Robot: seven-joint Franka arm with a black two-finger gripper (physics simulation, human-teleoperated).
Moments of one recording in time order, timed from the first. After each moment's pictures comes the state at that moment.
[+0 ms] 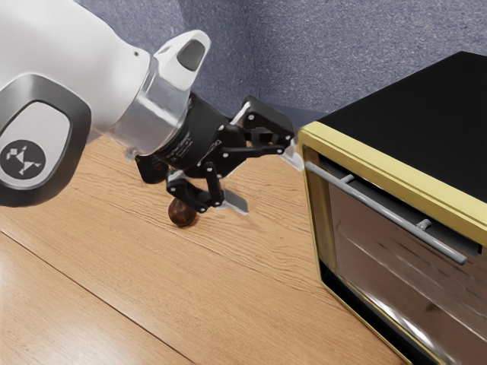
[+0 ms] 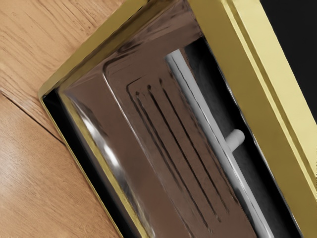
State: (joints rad) arm -0.41 -0.42 0.07 -1.96 -0.14 2.19 -1.00
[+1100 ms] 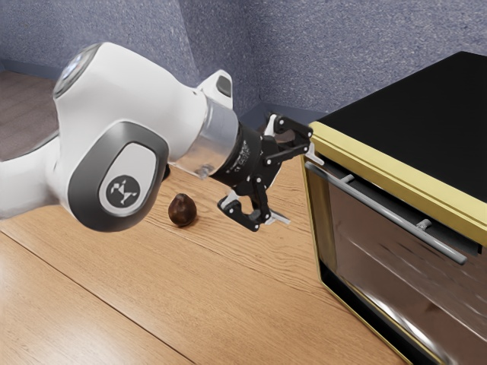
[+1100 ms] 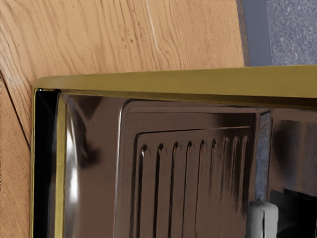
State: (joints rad) arm -0.29 -0.26 0.02 -2.02 -0.20 2.45 -1.41
